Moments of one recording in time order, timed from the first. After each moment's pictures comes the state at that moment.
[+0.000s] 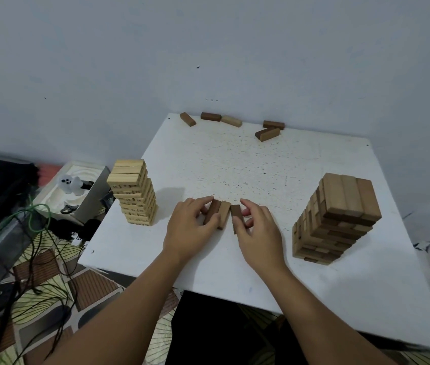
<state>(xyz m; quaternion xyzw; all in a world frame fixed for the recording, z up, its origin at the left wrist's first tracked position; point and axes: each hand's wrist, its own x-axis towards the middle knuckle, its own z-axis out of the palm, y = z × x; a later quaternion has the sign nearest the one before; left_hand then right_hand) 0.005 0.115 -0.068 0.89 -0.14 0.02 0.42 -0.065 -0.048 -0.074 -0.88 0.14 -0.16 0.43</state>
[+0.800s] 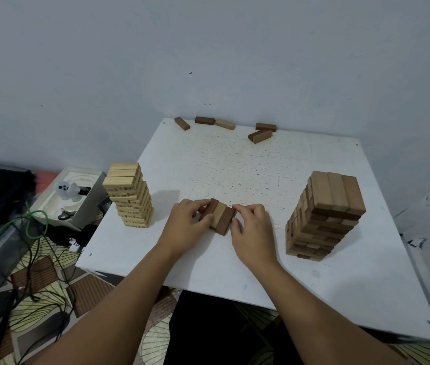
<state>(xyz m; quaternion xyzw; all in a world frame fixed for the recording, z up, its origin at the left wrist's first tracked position) 0.011 0.118 -0.056 0.89 -0.16 -0.07 0.43 -0.060 -0.047 -0.076 -0.91 0.15 -0.15 0.35</state>
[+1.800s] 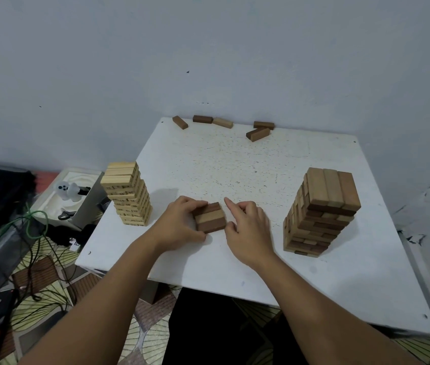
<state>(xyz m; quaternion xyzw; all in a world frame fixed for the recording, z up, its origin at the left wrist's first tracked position) 0.018 0.138 -0.034 0.89 -0.21 -0.20 0.34 -0.063 -0.052 -0.069 -0.95 0.10 -0.06 0.28</state>
